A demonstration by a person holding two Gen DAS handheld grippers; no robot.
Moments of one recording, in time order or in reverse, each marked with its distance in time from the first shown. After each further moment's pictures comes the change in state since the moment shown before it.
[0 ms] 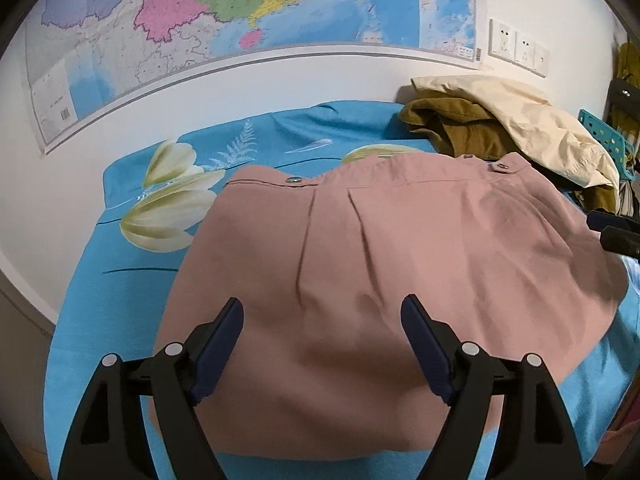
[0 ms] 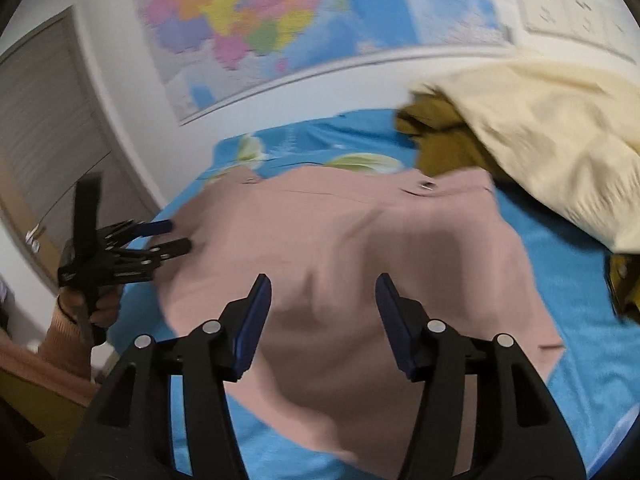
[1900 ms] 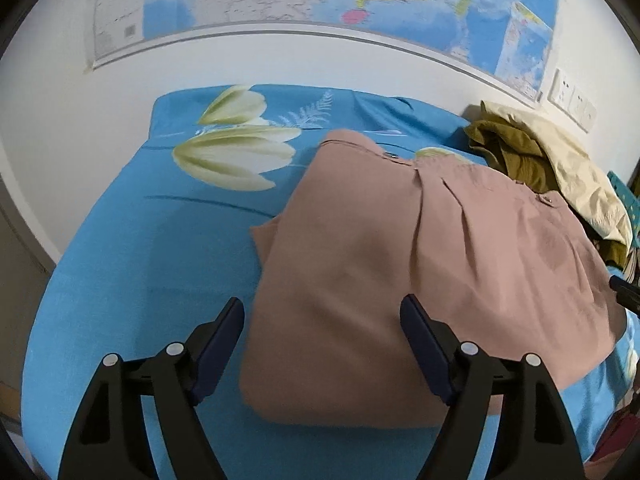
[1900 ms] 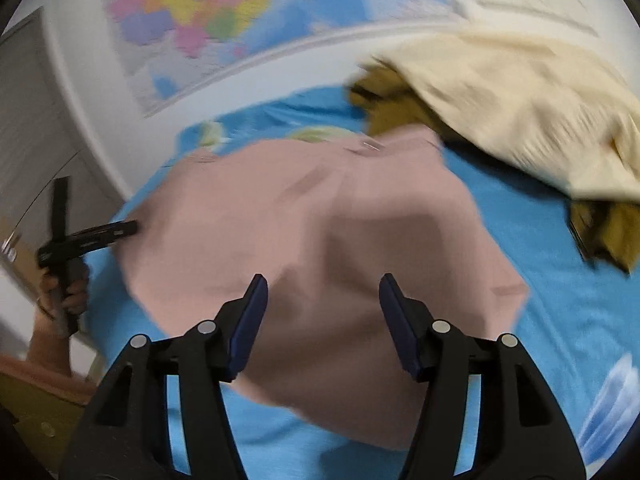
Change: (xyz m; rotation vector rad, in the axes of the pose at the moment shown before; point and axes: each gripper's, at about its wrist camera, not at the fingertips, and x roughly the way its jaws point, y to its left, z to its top) left arm -0.002 0.079 -0.034 -0.253 0.028 0.006; right arm -0.014 -0.008 -0.021 0.012 0.015 -0.120
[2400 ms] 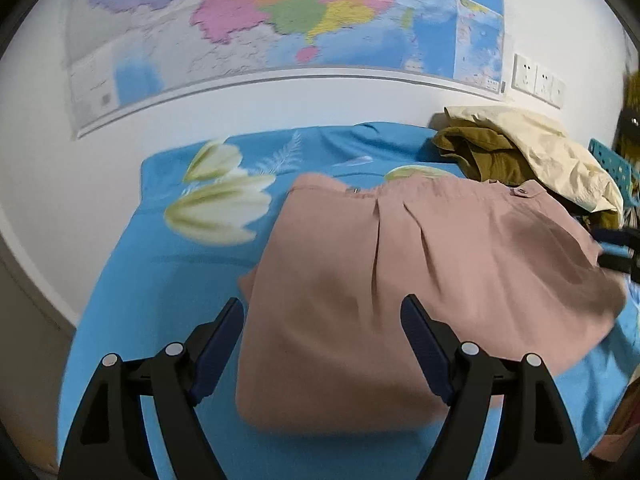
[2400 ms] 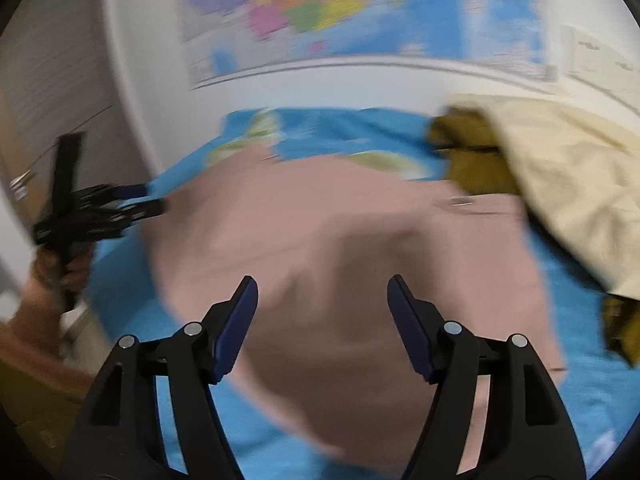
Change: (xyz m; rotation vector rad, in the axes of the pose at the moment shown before) left arm -0.021 -0.033 0.018 0.188 -0.096 0.011; right arm 0.018 0.013 0.032 -0.069 -0.014 -0.063
